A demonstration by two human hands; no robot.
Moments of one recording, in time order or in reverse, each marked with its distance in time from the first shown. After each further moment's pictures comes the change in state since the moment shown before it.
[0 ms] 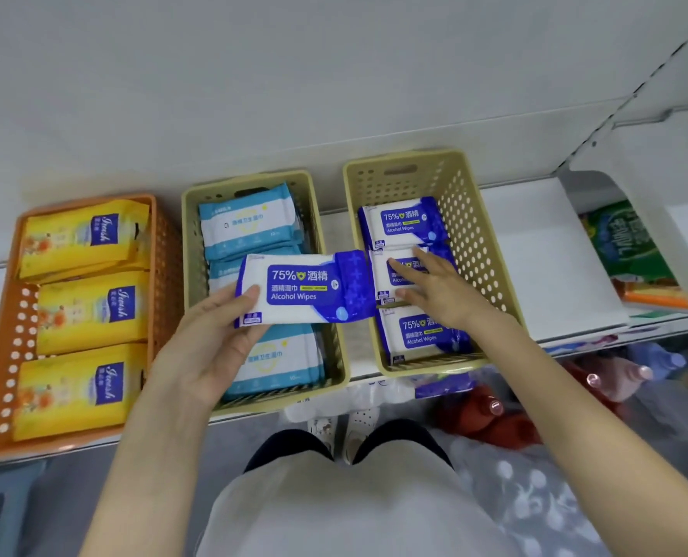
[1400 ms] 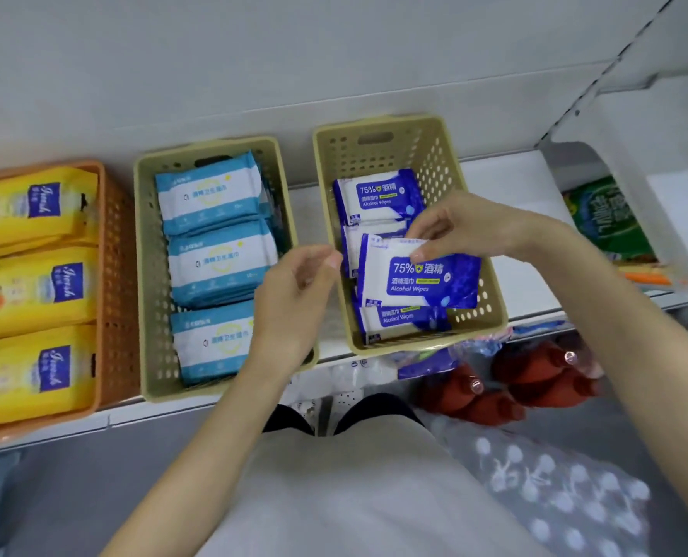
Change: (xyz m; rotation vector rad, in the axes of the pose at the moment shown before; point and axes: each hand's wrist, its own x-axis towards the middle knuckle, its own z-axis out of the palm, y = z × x) left_hand 0.007 -0.065 0.075 0.729 -0.050 0.513; right_hand -0.034 0.003 -0.086 0.511 -0.196 -0.125
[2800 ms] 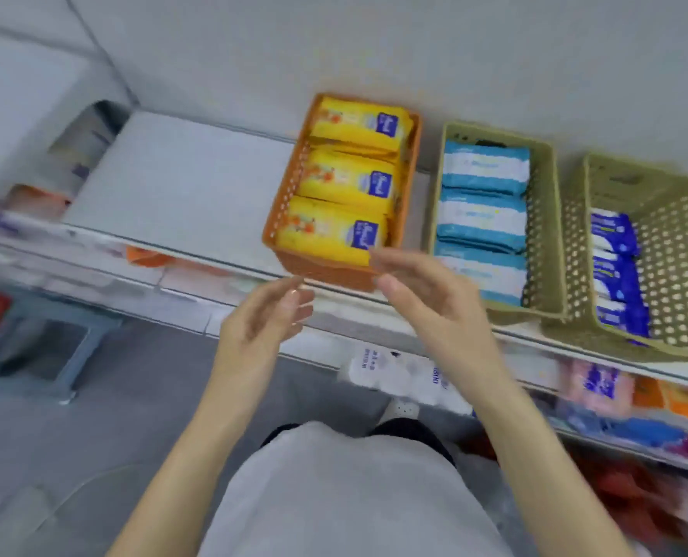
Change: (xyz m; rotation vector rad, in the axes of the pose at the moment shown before) left_hand -0.188 -0.130 -0.257 -0.432 0.341 -0.034; right_hand -0.049 -0.178 0.342 0.295 0.211 -0.490
